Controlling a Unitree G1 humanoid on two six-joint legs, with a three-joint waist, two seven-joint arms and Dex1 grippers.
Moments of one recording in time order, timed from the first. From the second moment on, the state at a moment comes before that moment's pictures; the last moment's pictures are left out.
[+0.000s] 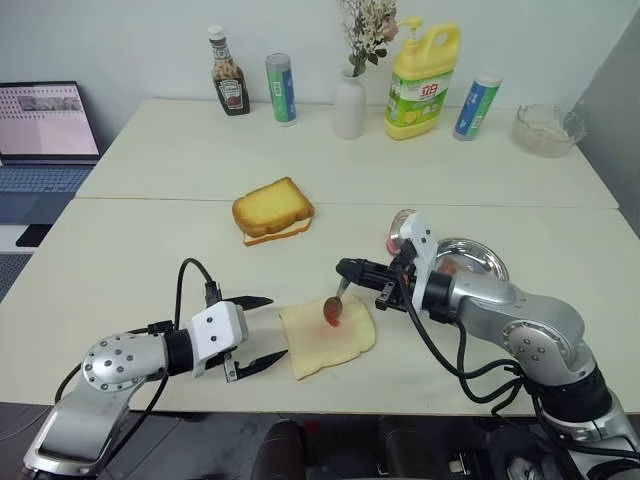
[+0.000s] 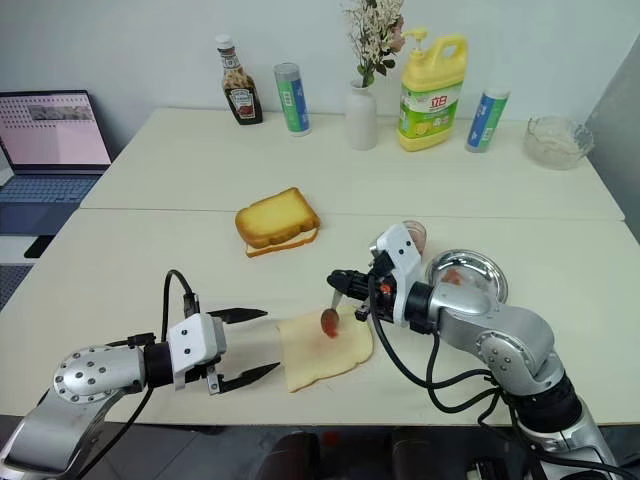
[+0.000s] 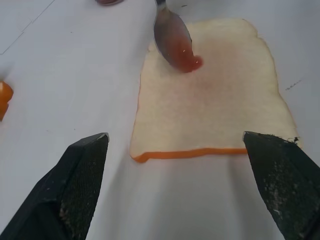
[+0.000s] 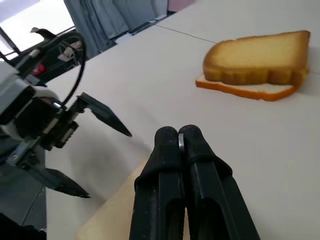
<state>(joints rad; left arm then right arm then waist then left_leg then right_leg) 0.12 0.80 0.07 -0.40 -0.22 0.12 -0.97 -0.44 -0.50 0.21 -0.50 0.86 0.86 0.37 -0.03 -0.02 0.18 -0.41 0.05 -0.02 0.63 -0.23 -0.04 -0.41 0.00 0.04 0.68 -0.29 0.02</state>
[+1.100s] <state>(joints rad) 0.05 0.80 0.03 -0.39 -0.22 0.12 -0.97 -0.20 -0.27 -0.10 -0.34 1.22 1.13 0.10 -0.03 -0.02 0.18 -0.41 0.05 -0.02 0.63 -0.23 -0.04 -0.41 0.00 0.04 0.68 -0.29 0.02</state>
